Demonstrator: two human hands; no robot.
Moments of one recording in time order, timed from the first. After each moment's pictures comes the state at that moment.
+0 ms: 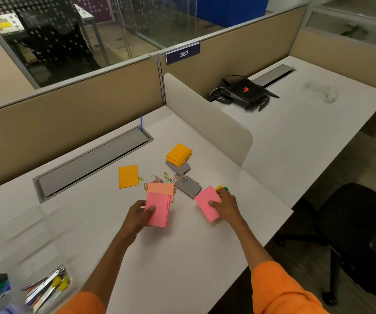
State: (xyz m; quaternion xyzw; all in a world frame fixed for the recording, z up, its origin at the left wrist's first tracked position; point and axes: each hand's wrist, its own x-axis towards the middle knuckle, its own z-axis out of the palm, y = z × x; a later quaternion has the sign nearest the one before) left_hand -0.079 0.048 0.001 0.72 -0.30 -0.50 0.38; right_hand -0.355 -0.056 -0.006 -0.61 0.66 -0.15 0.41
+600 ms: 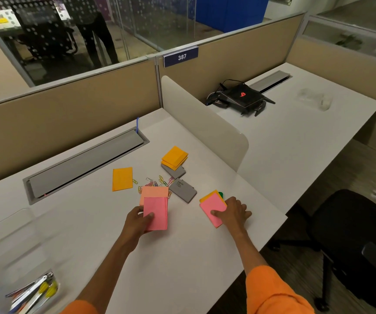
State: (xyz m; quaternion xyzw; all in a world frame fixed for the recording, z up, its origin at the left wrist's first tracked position) left_hand -0.099 0.045 -0.010 0.69 -0.21 -0.53 0.43; right_hand -0.380 -0.058 -0.024 -0.60 0.77 -0.04 0.23
